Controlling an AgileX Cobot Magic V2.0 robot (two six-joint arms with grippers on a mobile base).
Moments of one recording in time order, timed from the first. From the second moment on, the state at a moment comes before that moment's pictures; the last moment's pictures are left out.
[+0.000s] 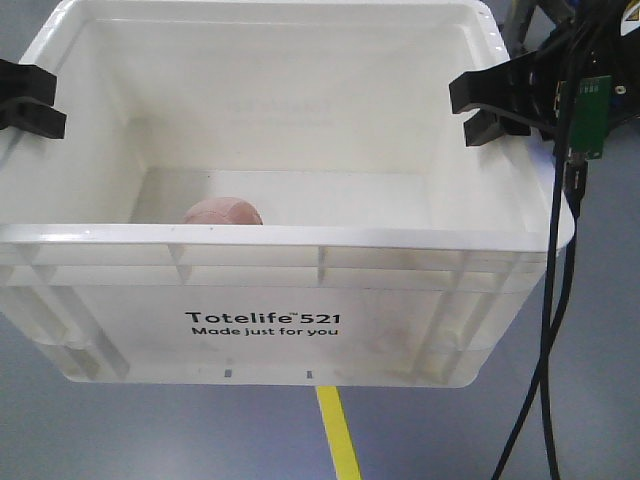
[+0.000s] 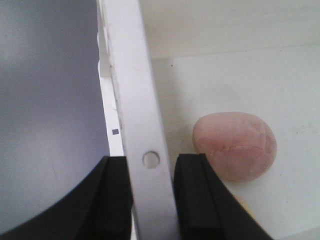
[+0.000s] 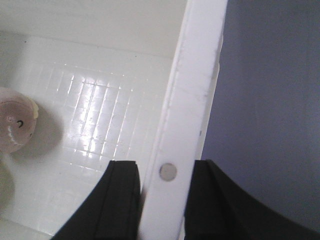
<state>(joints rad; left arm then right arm) -0.07 1.28 -1.36 -0.26 1.12 0.05 0.37 1.35 -1.42 0.09 1.11 0.15</state>
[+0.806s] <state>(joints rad) -0.07 1.28 -1.36 -0.26 1.12 0.05 0.37 1.35 -1.42 0.09 1.11 0.15</state>
